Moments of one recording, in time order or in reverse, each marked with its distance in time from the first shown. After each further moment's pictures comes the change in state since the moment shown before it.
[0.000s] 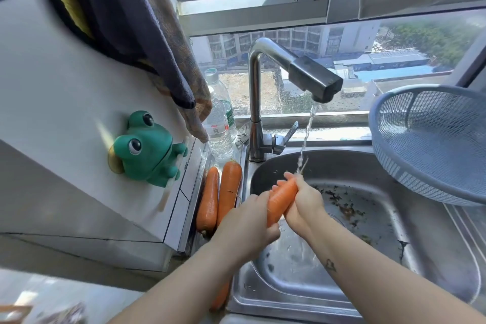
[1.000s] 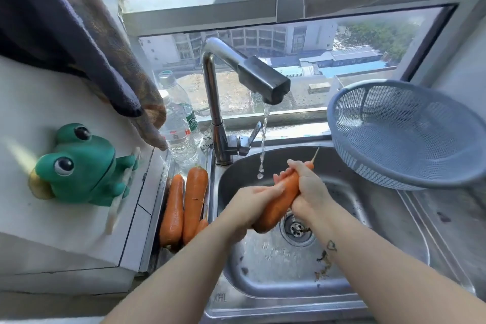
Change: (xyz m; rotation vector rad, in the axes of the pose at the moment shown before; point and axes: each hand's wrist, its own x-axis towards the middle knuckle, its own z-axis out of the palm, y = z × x) left_hand 0.059 0.030 0.023 -0.959 -0.217 -0.194; right_hand 0.011 -0.059 -0.035 0.002 0.017 -0.107
